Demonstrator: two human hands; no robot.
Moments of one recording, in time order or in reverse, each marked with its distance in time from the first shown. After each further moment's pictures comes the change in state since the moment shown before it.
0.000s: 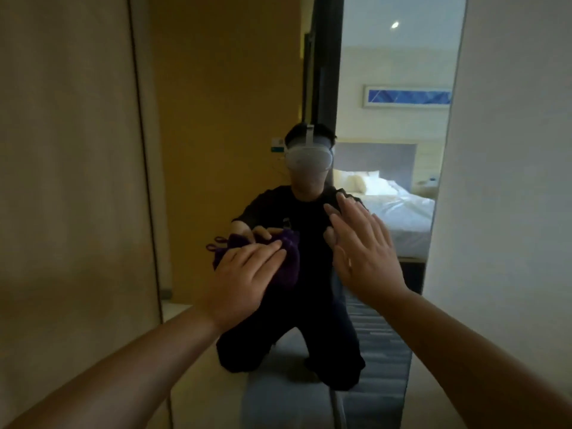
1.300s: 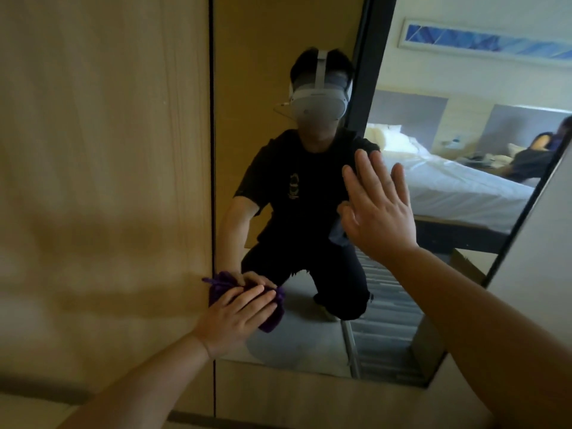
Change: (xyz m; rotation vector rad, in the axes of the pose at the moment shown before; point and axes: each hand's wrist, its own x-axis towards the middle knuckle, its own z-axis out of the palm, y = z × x) left_hand -0.271 -0.036 0.073 0.146 -0.304 0.201; right_hand -0.004 -0.079 0.102 -0.269 -0.147 -0.037
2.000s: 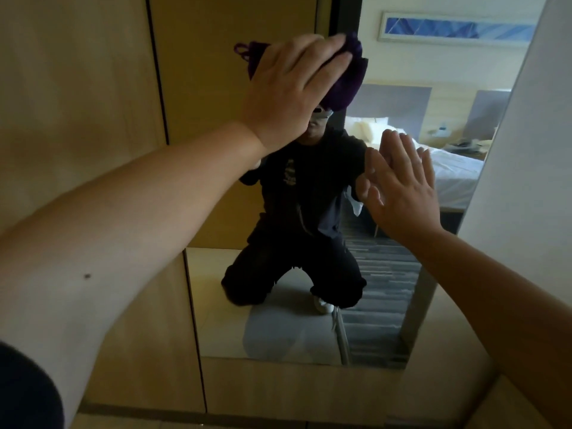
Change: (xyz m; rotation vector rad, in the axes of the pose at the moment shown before) left_hand 0.331 -0.126 -0.191 0.125 0.548 -0.090; right_hand -0.028 0.089 -0.045 0.041 0.011 0.160
